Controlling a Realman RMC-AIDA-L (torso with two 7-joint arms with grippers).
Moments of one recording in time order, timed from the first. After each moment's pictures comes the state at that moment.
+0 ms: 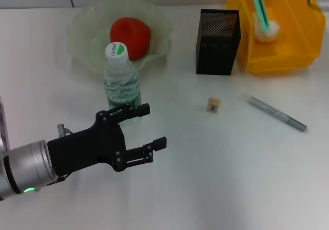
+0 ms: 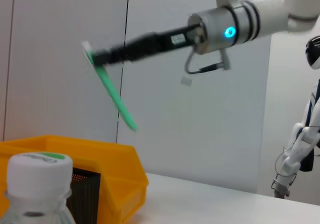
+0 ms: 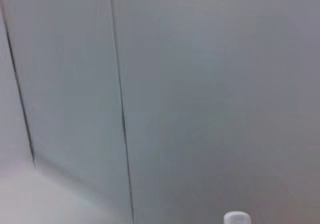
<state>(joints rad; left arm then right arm) -0.36 -2.06 1.26 0.33 1.30 1.55 -0.79 0.41 2.08 -1.20 -1.53 -2.07 -1.06 2.28</state>
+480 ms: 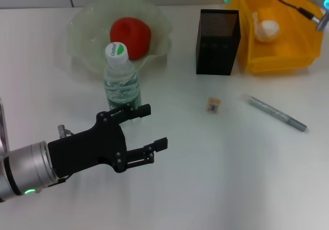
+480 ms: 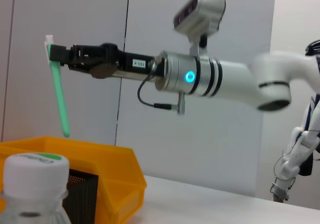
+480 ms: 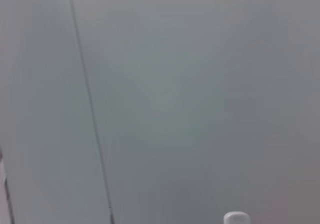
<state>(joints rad) -0.35 -2.06 1.26 0.33 1.29 1.55 -0.79 0.58 2.08 -1.14 -0.75 -1.15 -0.90 1.34</state>
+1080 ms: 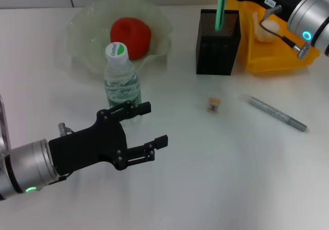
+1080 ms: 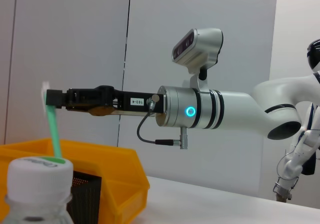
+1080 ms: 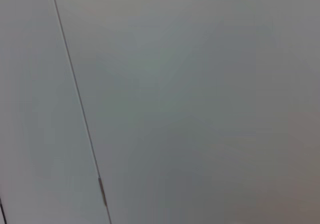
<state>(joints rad) -0.36 -2.06 1.26 0.33 1.29 1.55 -0.79 0.65 2.09 -1.14 -0.44 -0.96 -0.93 1.08</state>
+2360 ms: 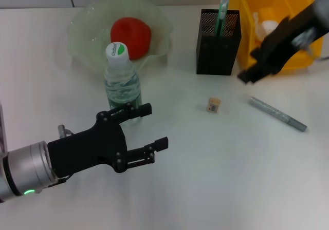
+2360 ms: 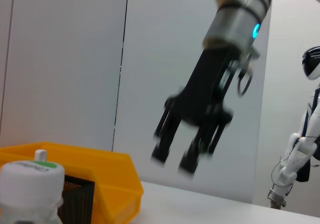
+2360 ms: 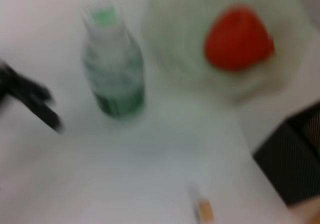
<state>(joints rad) -0.35 -2.06 1.26 0.33 1.29 1.57 -0.80 0.79 2.08 -1.21 -1.53 -2.61 -1.83 2.45</state>
